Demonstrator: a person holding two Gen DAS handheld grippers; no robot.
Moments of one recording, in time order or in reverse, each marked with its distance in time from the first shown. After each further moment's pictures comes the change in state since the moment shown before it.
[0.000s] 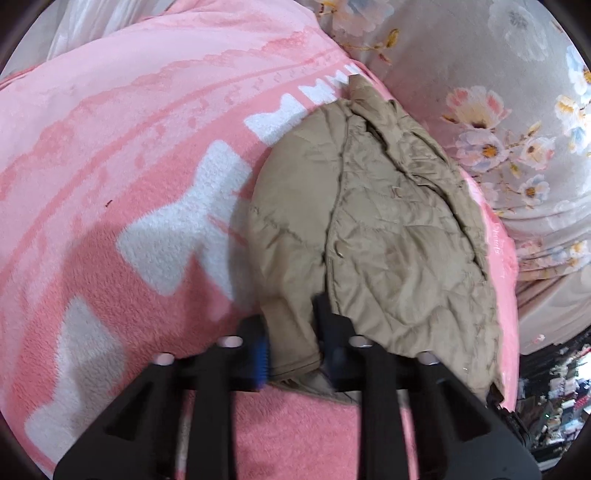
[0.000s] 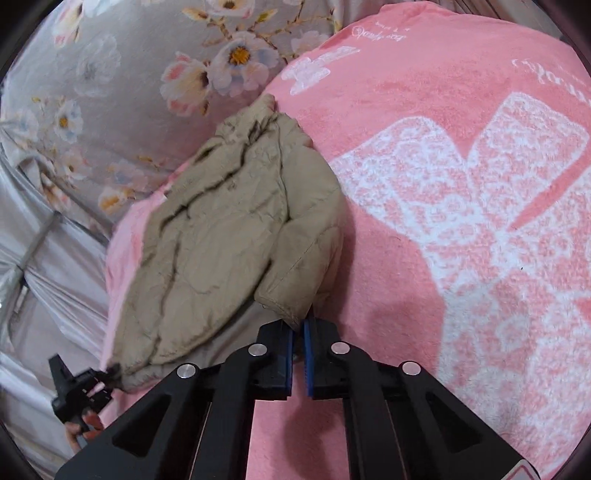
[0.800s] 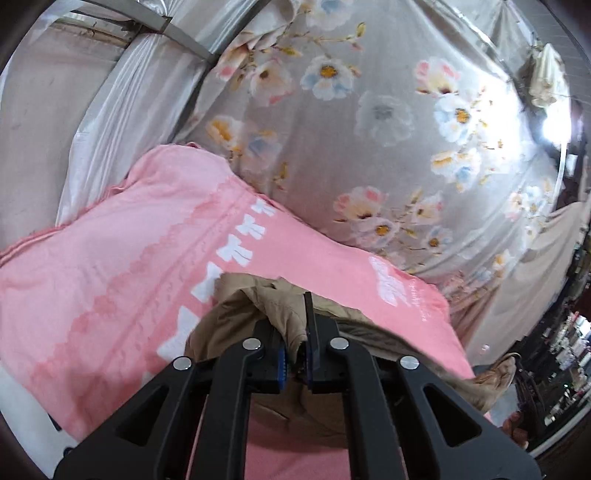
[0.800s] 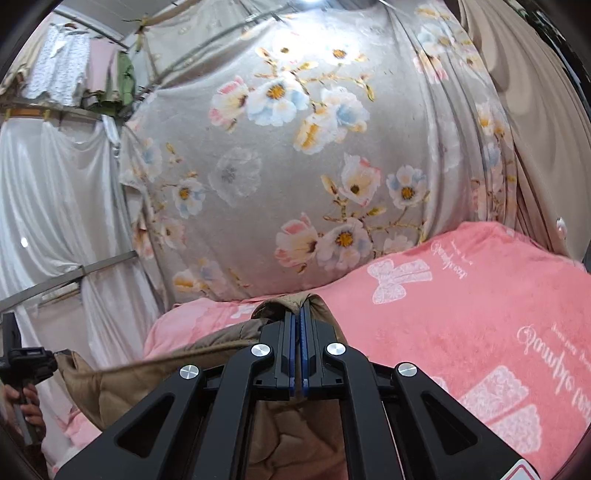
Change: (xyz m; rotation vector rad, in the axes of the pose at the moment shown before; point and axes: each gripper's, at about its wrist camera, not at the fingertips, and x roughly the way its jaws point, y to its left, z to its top) left arm -0.226 -0.070 0.018 0.204 -0.403 -0.171; right arm -0.193 0.125 0.050 -0.404 -0.556 0.117
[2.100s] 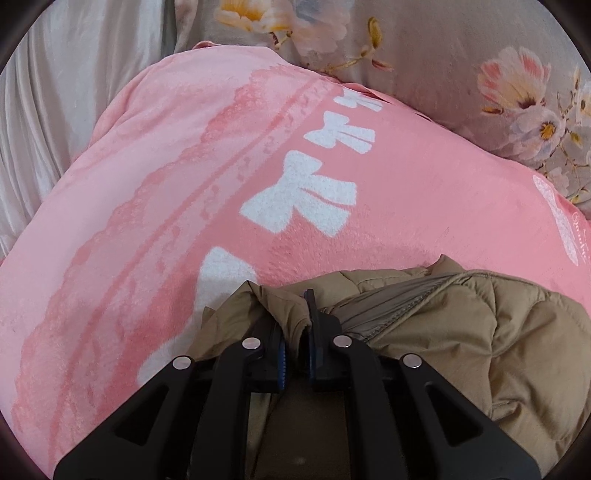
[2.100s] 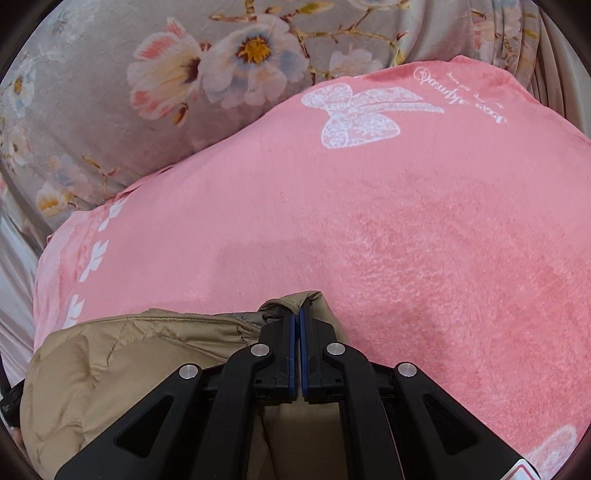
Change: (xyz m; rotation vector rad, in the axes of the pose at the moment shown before) left arm 0.379 0.061 -0.023 0.171 0.286 0.473; right arm 0.362 -0.093 -0.118 0.114 0.557 -0.283
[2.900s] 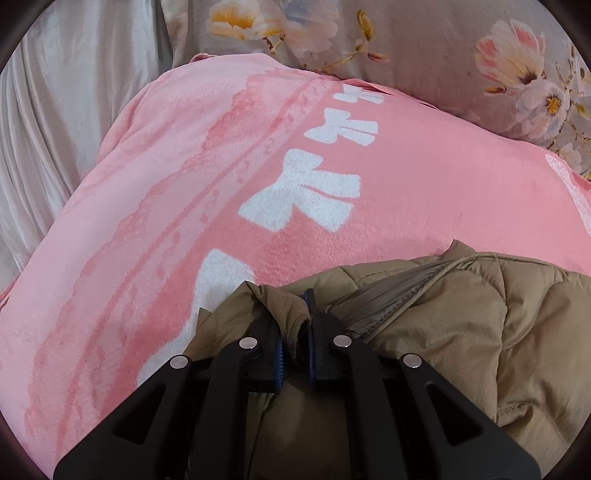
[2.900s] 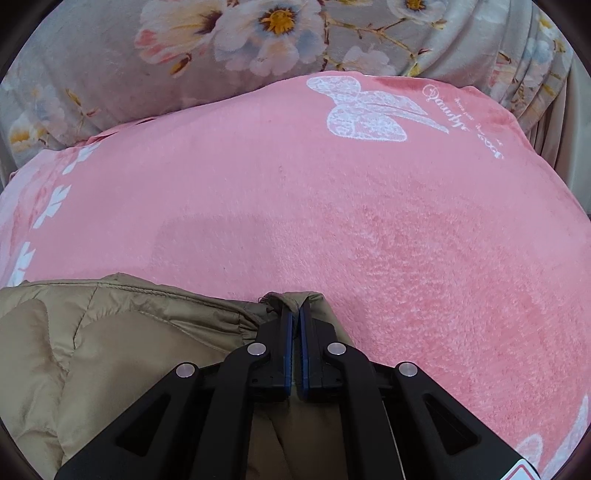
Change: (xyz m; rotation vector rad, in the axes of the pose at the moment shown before) left arm 0.008 -0.013 -0.007 0.071 -0.021 0.084; right arm 0.017 0.033 -0.006 -0.177 0.057 -0.210
